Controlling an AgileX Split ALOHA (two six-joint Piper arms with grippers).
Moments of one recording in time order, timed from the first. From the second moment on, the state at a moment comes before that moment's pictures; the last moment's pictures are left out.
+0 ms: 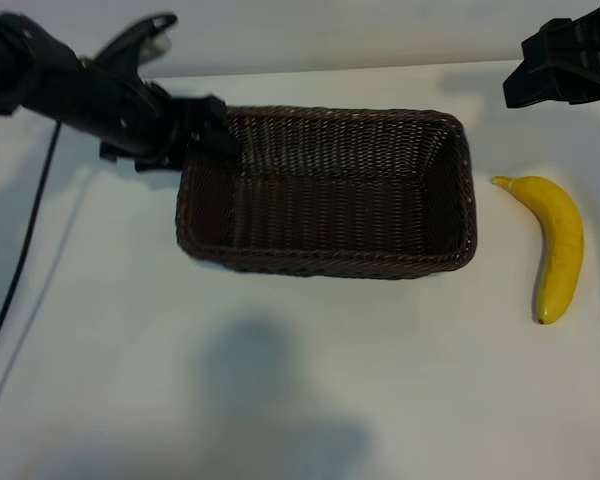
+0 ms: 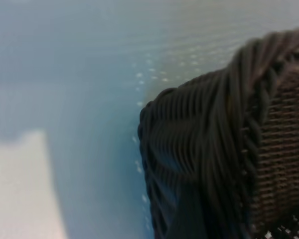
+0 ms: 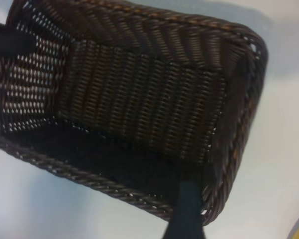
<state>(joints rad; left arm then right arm) -0.13 1.95 -1.33 -0.78 0.71 0.43 0.16 1.45 -1.30 0.42 0.99 -0.19</state>
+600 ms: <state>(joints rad) -0.13 1.63 -1.35 -0.46 0.95 0.31 0.16 1.45 -1.30 0.42 1.00 -0.19</state>
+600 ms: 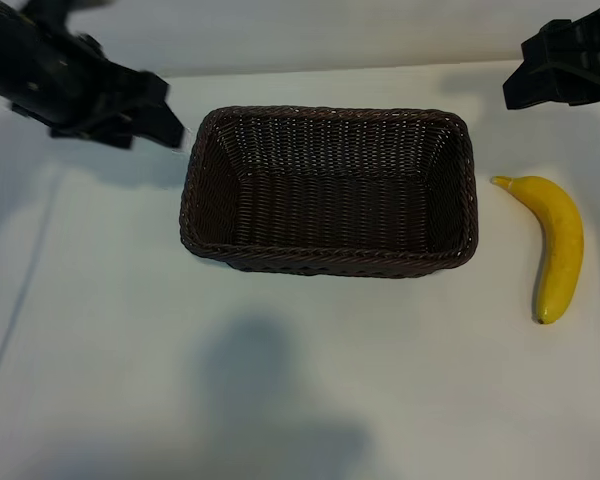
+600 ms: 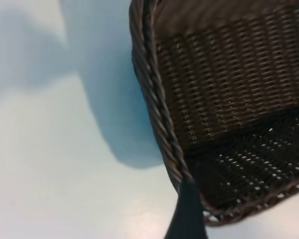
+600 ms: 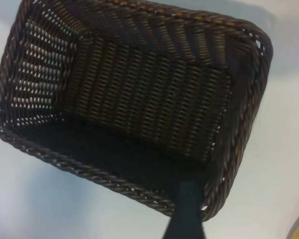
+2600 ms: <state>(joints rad) -0.13 1.23 -1.17 -0.36 0.90 0.31 0.16 1.79 -1.30 -0.07 0.93 0.02</state>
